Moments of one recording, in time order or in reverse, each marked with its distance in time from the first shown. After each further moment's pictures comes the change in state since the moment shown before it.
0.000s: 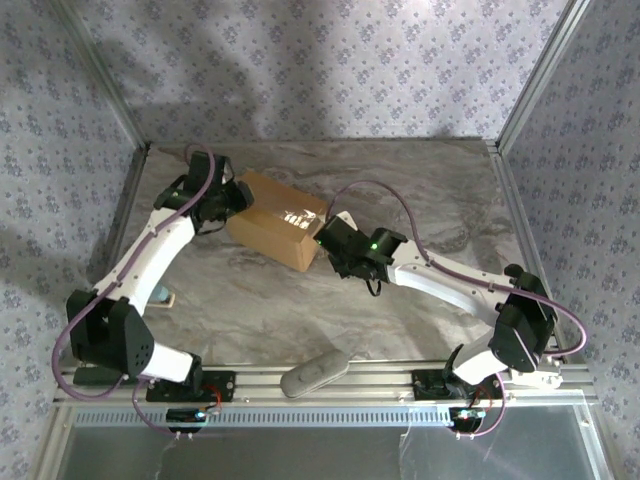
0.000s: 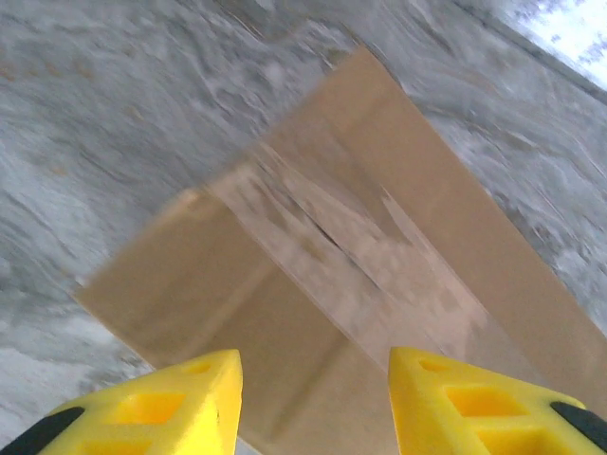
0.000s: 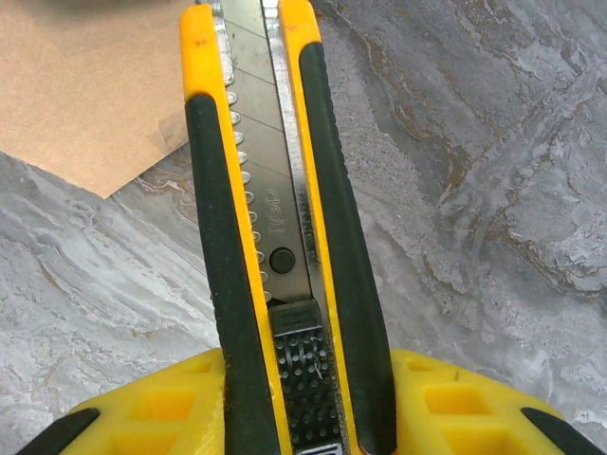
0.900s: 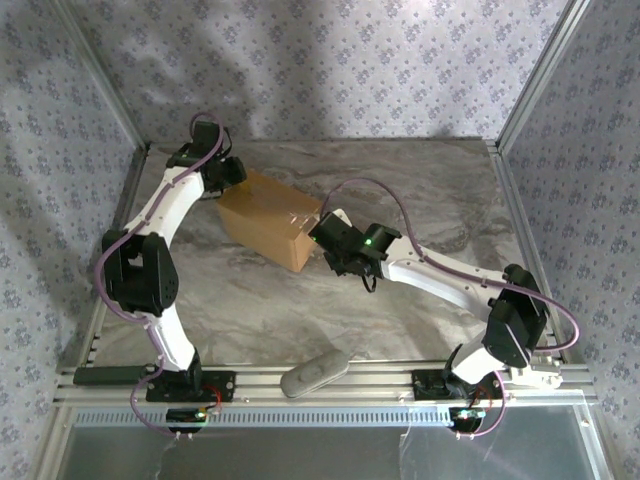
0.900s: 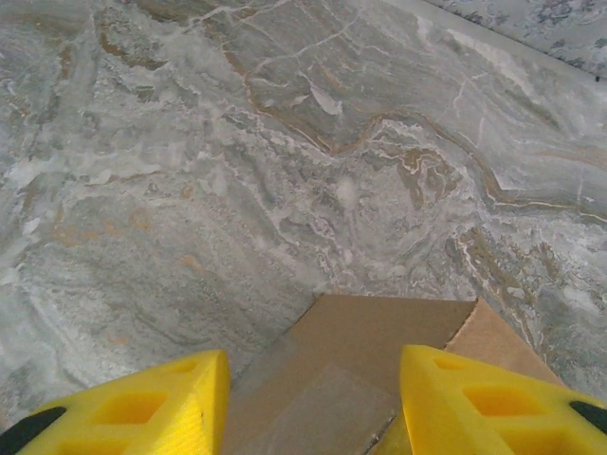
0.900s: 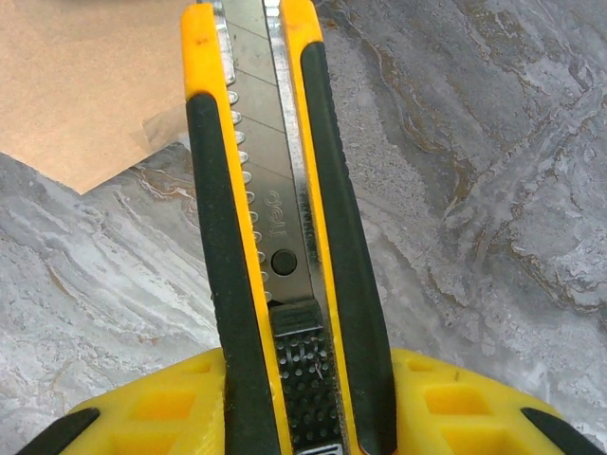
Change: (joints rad) left arm 0.096 0.380 0.308 0.015 -0.043 0.171; right arm 0.001 0.045 0.055 -0.024 -0.004 -0.026
